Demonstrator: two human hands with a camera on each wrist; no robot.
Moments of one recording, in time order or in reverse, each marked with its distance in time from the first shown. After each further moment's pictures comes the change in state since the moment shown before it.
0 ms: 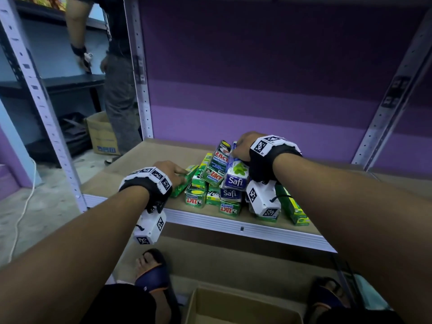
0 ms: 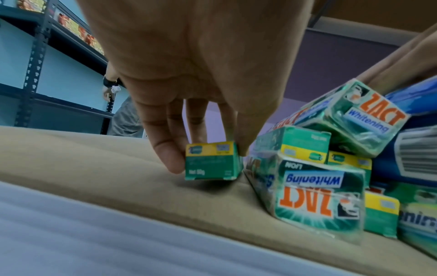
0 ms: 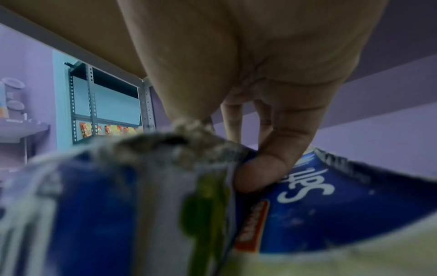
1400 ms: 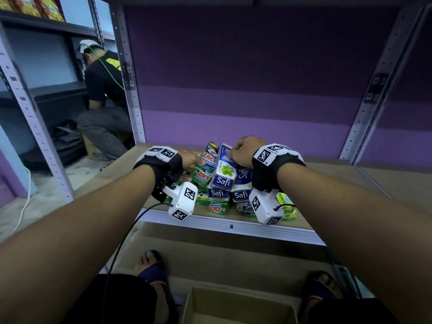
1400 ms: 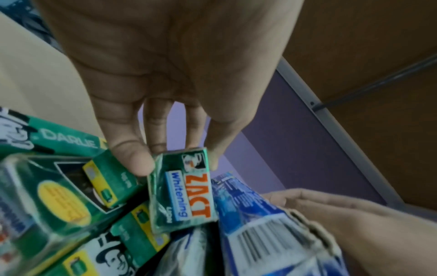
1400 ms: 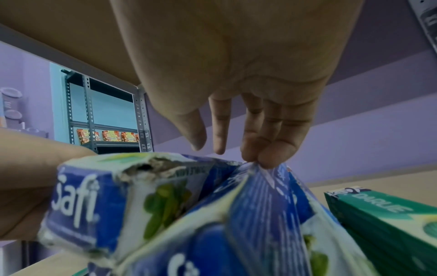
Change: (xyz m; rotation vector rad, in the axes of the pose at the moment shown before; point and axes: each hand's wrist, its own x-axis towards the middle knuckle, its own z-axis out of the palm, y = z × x) left_hand -0.029 0.104 -0.032 -0.687 -0.256 -0.198; right_hand -0.052 0.016 -0.012 0.106 0.061 -0.018
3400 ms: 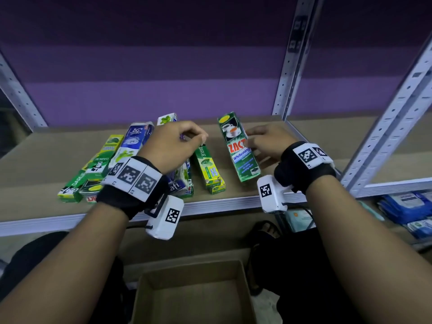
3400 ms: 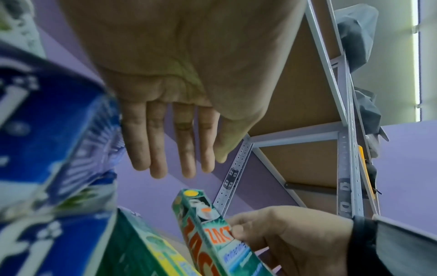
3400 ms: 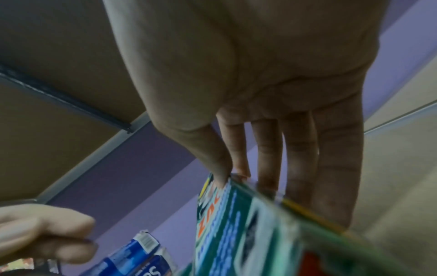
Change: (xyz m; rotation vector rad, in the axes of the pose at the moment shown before) left_hand -0.023 0.053 0.135 0.260 -0.010 0.739; right_hand -0.063 0.201 -0.018 0.743 0.000 0.367
